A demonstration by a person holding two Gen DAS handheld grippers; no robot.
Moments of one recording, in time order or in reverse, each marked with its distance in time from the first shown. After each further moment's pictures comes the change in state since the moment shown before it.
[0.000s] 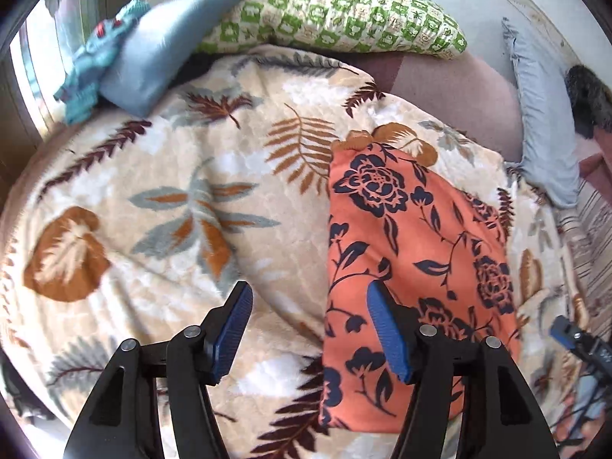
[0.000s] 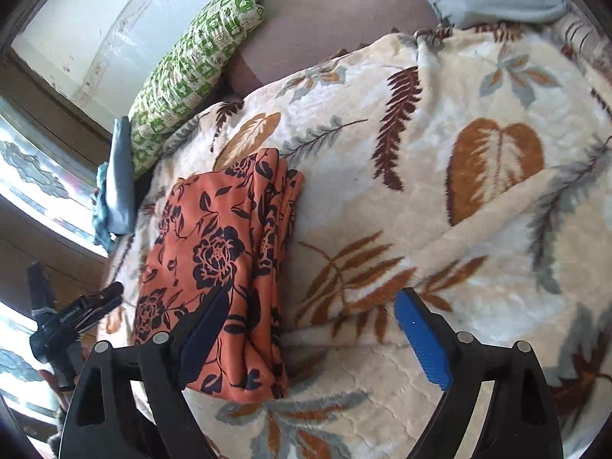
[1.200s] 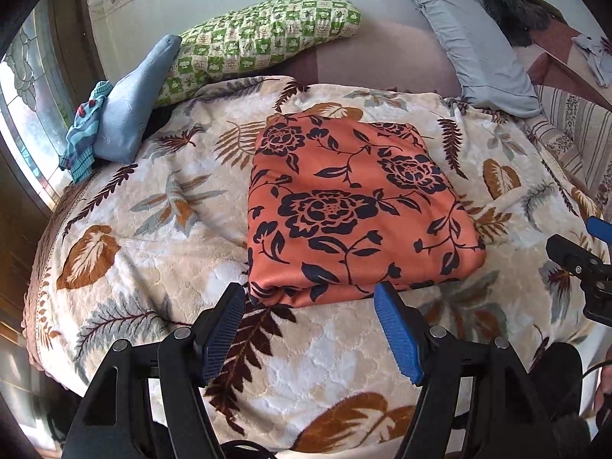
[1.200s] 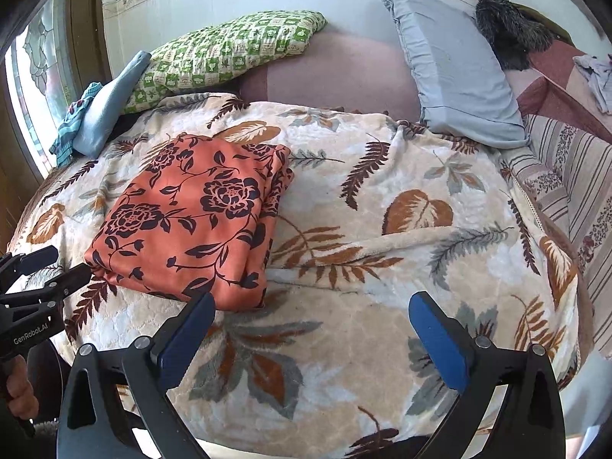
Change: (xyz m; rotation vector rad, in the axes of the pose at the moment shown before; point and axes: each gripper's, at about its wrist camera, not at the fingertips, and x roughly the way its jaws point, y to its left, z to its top) left arm -0.091 -0.091 -0.116 0.274 -0.080 0.026; right arm -0.066 0.067 -0.088 -0.300 -0.205 -0.313
